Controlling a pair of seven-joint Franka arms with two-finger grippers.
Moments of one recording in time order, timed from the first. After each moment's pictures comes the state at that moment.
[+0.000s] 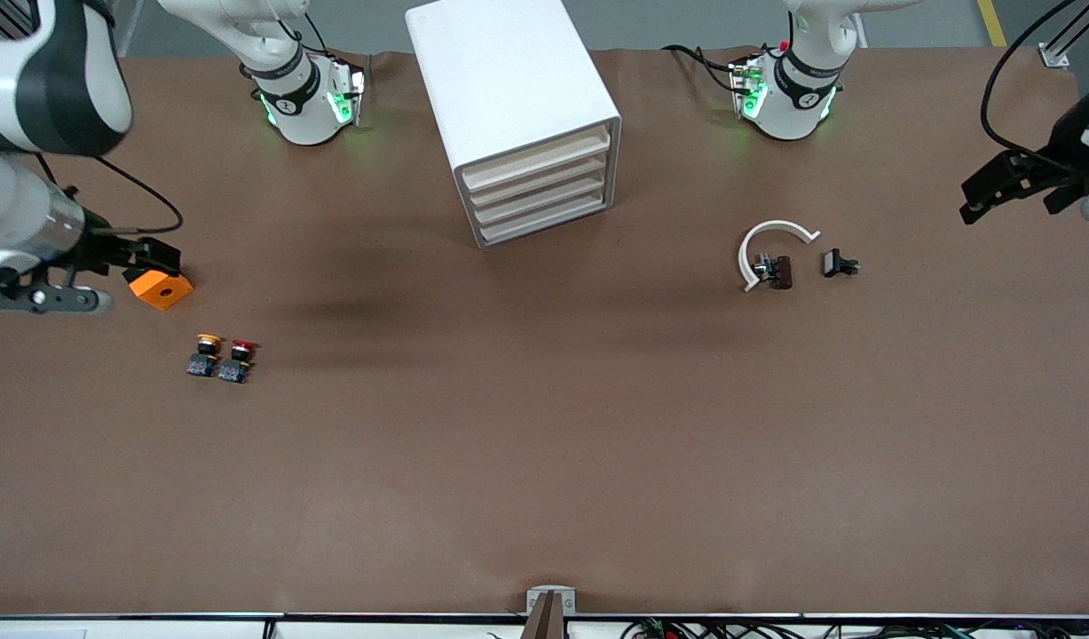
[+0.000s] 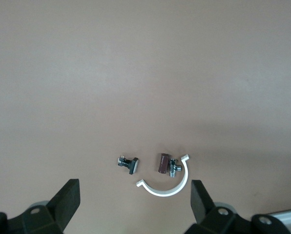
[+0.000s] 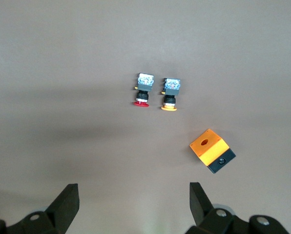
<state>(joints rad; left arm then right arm) 0.07 -0.11 -0.12 -1.64 0.03 1.57 -0.14 -0.03 -0.02 0.03 -1.82 -0.10 1.69 0.02</state>
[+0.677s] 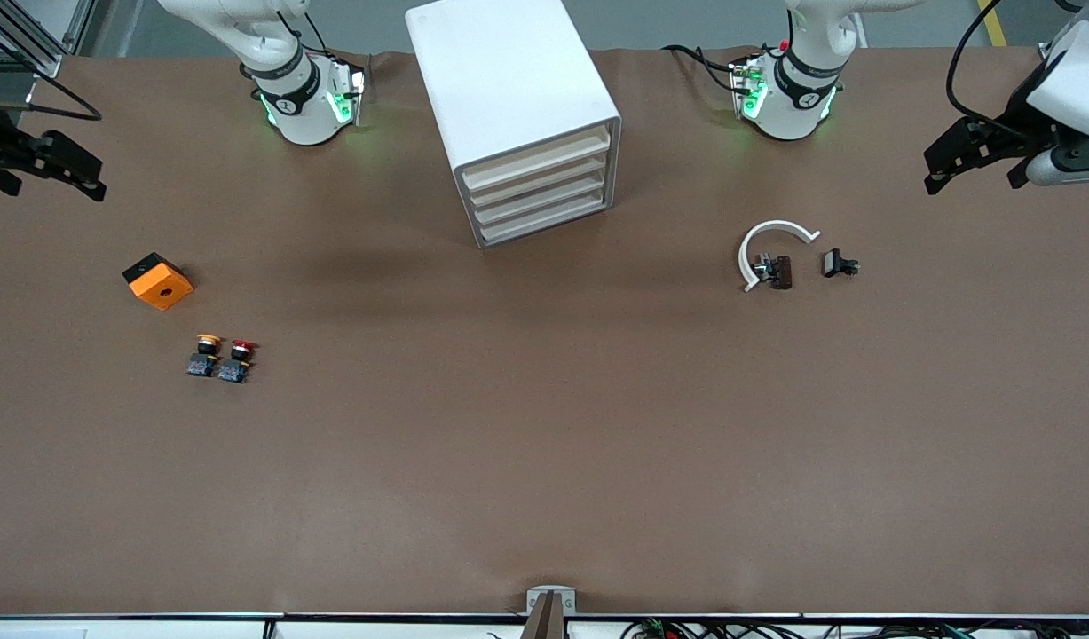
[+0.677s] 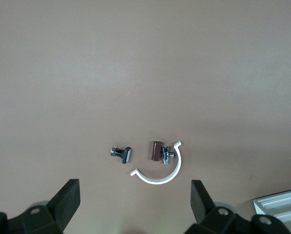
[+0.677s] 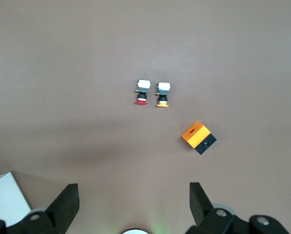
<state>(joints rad) 0.03 -0.19 -0.14 -1.73 0.02 1.57 -0.14 -0.04 -0.14 0.02 -1.63 -0.06 1.47 0.02</state>
